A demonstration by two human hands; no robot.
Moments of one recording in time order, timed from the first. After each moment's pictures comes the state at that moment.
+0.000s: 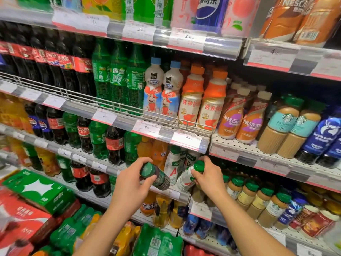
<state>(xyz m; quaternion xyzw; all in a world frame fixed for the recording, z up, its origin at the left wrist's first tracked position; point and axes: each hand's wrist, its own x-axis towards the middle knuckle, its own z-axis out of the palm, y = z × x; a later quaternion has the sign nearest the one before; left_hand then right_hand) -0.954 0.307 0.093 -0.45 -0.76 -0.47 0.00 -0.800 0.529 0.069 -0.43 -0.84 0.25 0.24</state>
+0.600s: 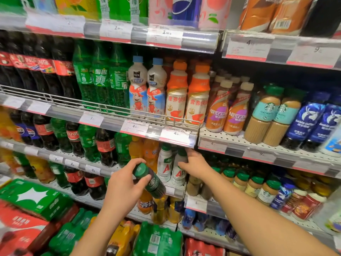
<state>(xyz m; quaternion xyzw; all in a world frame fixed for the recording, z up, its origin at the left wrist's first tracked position) -0.945 0.308 0.096 -0.44 -0.79 -0.44 -0.01 -0.821 0.559 0.078 -0.37 -0.88 0.27 0.11</state>
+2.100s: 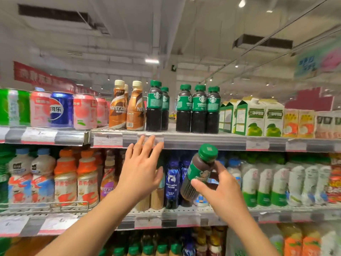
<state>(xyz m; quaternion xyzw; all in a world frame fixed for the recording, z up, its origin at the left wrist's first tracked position) -0.707 0.523 0.334 -0.65 -0.63 -0.26 0.33 -0.461 0.534 0.315 -0.40 -0.76 0.12 0.50</state>
